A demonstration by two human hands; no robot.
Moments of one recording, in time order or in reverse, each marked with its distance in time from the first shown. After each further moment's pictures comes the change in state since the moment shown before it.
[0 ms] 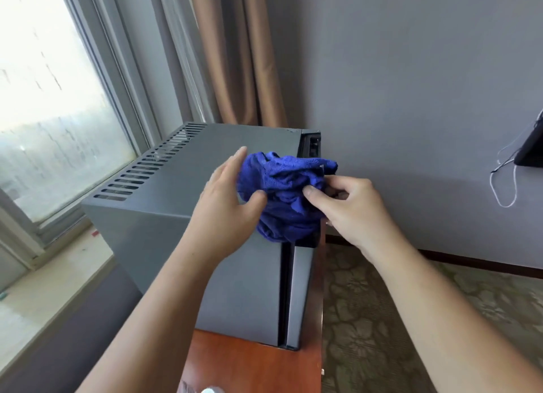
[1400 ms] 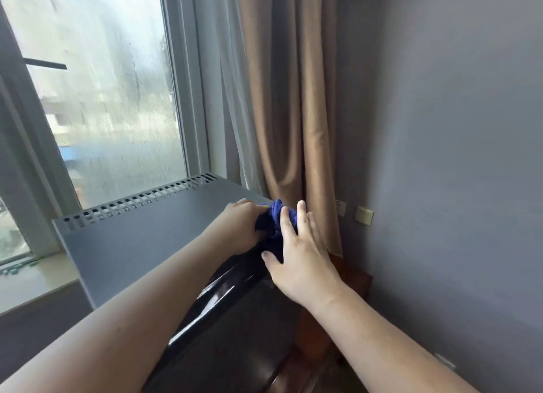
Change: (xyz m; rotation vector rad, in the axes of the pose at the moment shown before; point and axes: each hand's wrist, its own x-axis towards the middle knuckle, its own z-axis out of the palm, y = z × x) left_hand 0.214 0.050 0.138 0.579 -0.001 -0.132; right_hand 0.222 0.090 -0.042 -0.409 -0.490 -0.516
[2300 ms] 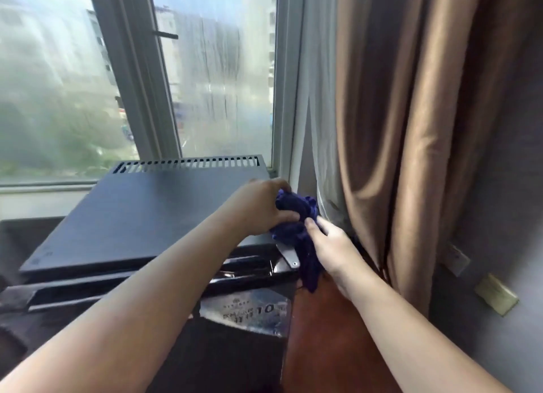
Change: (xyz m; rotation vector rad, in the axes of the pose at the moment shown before) left_hand 0.133 0.044 0.042 0.088 0.163 -0.666; right_hand 0.207 0.169 0.038 0.842 -0.590 -0.024
